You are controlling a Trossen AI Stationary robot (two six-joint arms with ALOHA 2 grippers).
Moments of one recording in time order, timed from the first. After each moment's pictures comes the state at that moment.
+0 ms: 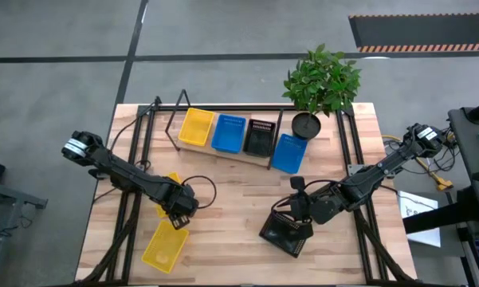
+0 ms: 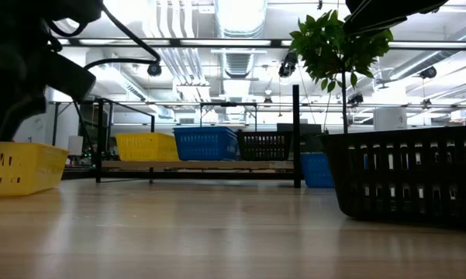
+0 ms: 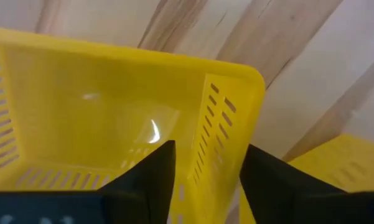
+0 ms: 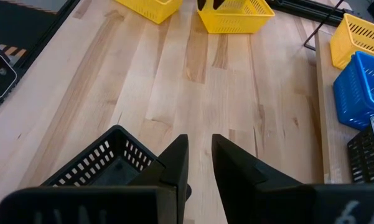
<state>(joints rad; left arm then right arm) -0.42 1.43 0.84 -0.95 0.07 -0.97 0.56 1.30 0.86 -0.25 0.42 0.12</state>
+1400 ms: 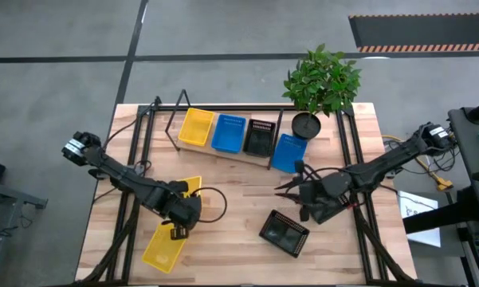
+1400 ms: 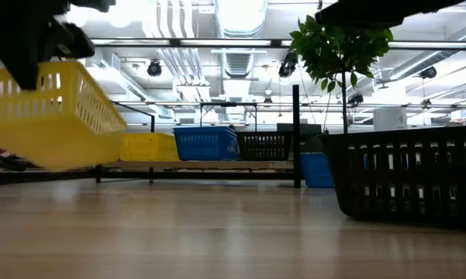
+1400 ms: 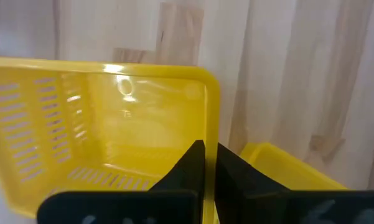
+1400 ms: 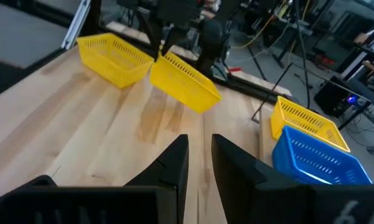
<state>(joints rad) -0.53 1.44 1.13 -1.02 -0.09 -0.64 0.40 1.12 0.58 0.27 0.36 -0.24</state>
